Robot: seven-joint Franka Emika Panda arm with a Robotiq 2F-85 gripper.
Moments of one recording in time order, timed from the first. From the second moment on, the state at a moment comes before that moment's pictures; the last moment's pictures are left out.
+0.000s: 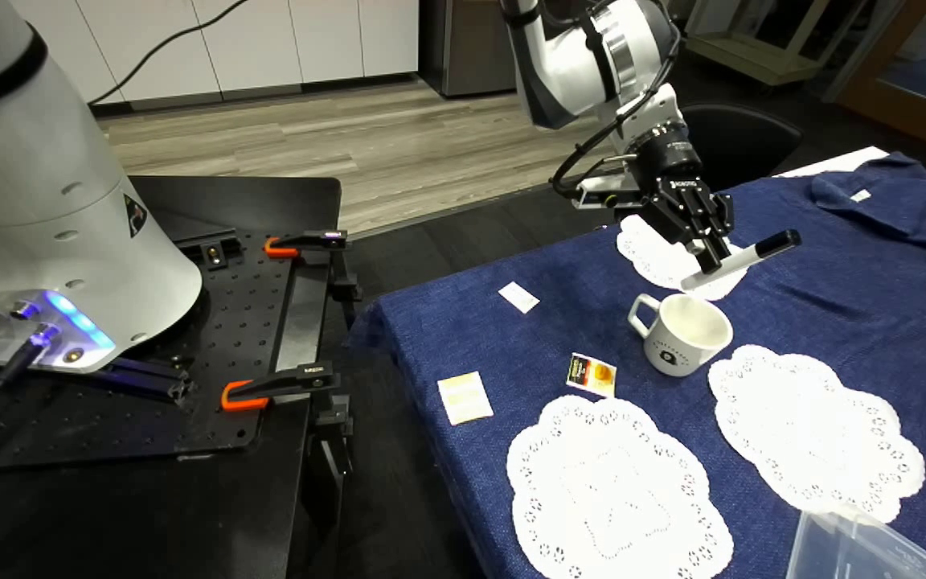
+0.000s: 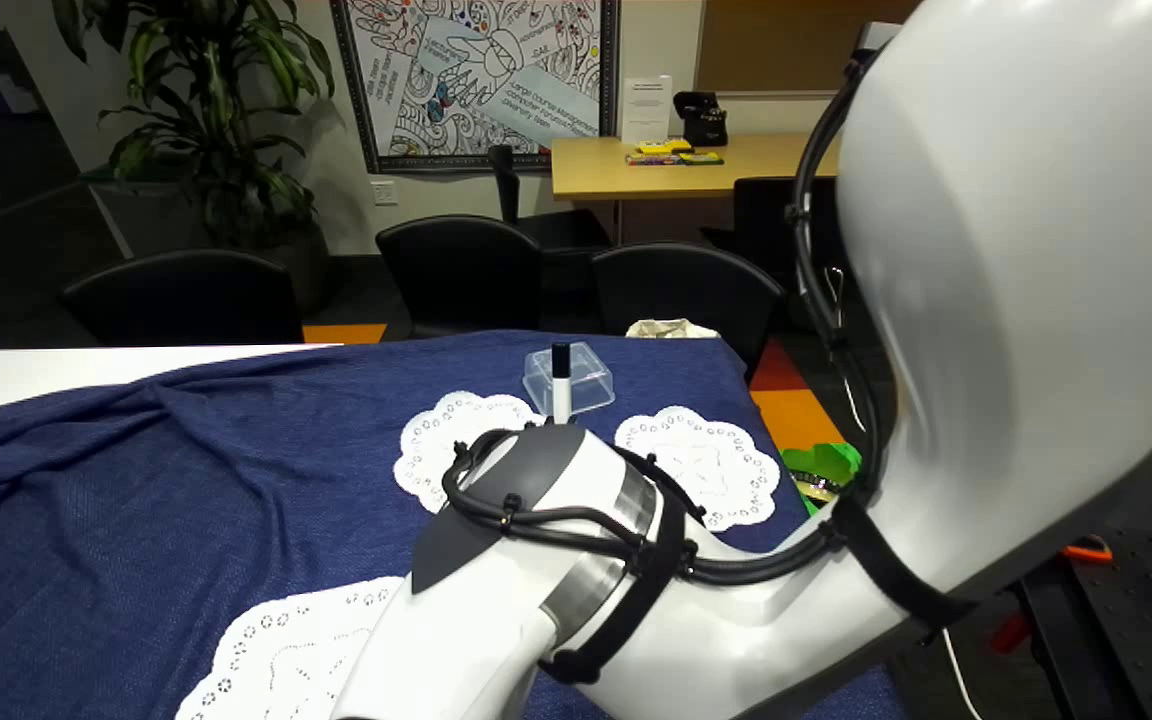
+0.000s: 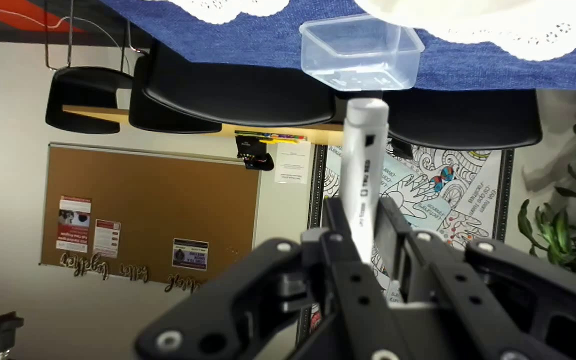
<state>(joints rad) 0.39 0.91 -0.09 -1.59 -1.19 1.76 2.37</state>
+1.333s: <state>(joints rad) 0.36 1.15 -0.07 -1.36 -1.30 1.75 2.42</state>
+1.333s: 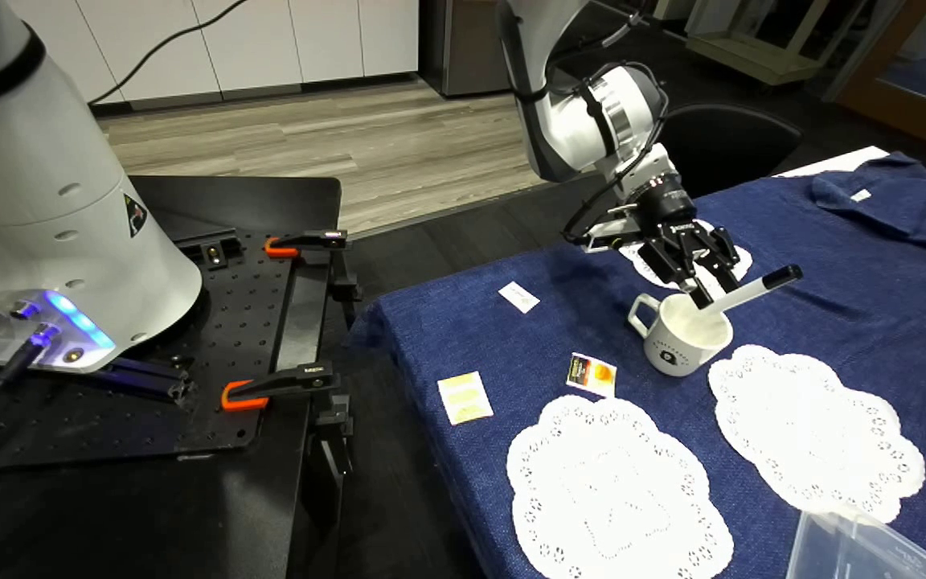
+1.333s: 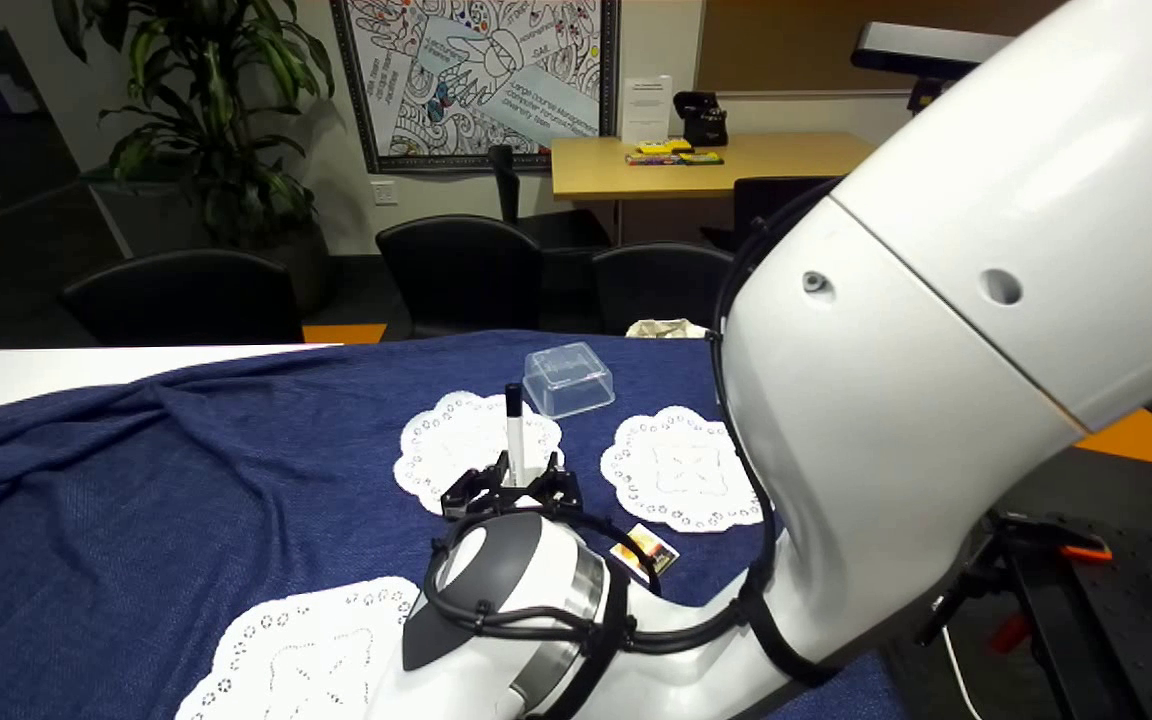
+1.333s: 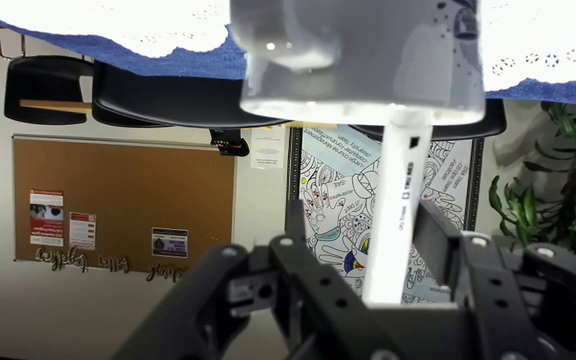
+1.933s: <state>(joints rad) 0.35 1.15 -0.06 -1.34 -1.30 1.75 2.42</state>
